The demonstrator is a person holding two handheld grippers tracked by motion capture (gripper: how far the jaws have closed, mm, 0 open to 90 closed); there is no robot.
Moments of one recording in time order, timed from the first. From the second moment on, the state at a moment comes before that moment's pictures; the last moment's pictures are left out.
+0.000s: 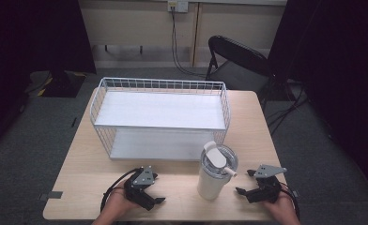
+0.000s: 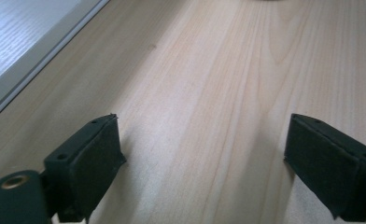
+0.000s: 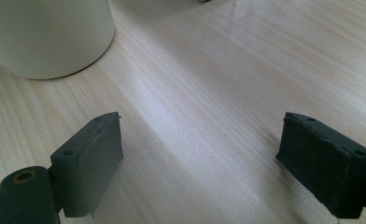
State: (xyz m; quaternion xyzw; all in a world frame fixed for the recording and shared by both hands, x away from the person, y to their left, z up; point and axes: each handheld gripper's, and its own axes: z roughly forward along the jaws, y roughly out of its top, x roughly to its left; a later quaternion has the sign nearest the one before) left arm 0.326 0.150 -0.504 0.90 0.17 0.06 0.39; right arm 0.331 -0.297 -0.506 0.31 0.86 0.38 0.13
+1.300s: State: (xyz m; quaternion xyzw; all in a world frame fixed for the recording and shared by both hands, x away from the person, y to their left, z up) left arm 0.327 0.150 -0.504 0.90 0.17 0.06 0.39; right arm 0.312 -0.248 -0.447 0.22 0.82 0.53 0.05
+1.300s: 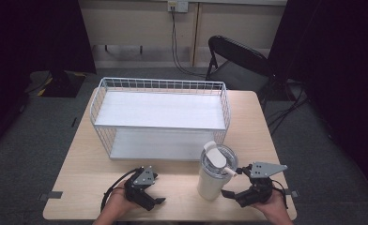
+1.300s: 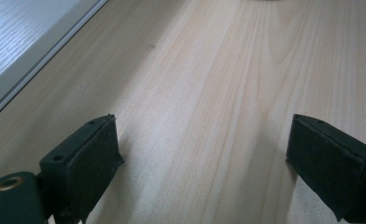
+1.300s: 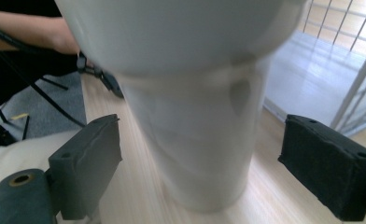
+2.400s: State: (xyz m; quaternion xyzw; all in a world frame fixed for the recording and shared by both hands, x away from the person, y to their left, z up) left arm 0.327 0.151 -0.504 0.90 0.18 0.07 0.39; right arm 0.324 -0.209 -0.455 0.17 0.78 0.60 0.11
